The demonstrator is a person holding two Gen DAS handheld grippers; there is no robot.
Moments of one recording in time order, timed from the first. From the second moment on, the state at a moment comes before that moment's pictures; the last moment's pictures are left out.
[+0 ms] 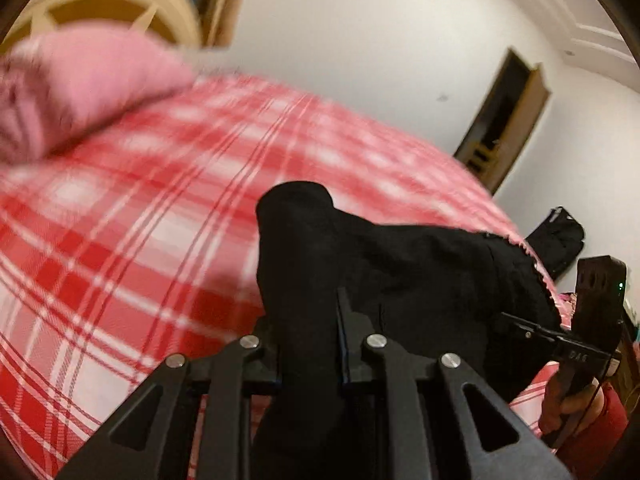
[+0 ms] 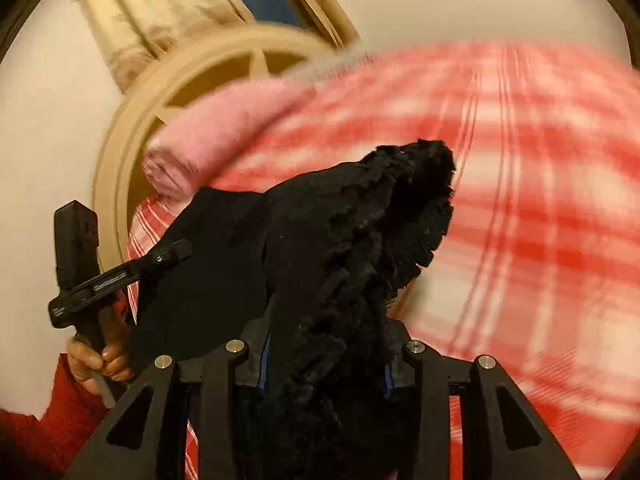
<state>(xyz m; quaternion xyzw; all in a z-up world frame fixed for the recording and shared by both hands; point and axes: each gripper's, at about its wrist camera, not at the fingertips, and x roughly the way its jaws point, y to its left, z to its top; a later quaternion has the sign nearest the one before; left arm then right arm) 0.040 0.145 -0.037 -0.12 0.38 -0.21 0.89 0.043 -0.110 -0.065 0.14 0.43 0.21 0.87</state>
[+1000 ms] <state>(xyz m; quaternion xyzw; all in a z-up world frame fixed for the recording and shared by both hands) 0.055 0.196 -0.031 -0.09 0.37 -0.25 0.89 -0.060 -0.143 -0.089 0.28 0.44 0.16 0.84</state>
